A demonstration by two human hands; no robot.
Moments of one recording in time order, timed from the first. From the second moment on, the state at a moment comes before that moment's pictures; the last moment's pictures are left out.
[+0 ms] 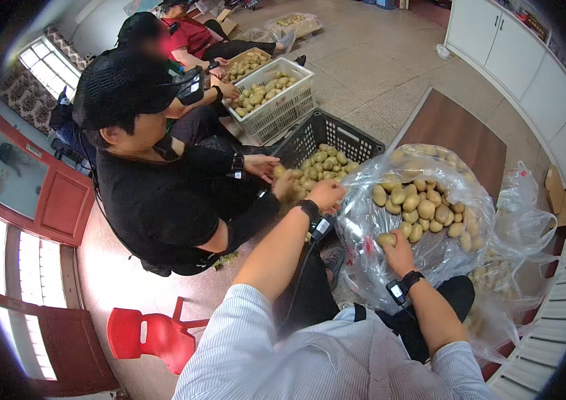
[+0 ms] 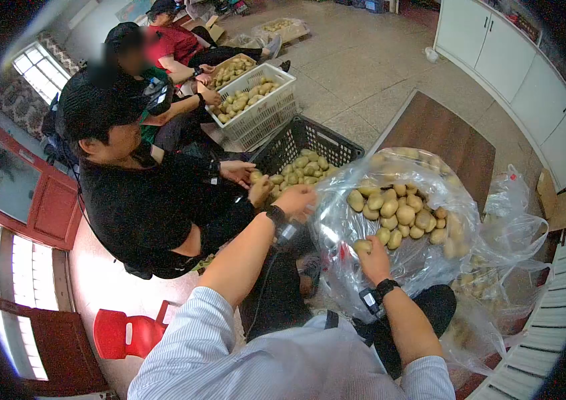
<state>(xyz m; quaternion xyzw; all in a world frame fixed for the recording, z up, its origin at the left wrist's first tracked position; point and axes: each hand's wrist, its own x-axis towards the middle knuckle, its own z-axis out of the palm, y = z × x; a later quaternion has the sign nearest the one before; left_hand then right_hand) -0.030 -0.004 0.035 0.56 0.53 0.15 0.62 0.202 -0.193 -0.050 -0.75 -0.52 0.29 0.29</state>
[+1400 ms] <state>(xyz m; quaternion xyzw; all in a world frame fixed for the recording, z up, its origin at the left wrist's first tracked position) -0.027 -0.002 0.034 0.48 0.38 0.09 0.79 0.198 -0.166 -0.016 -0.70 -0.62 0.17 0.31</state>
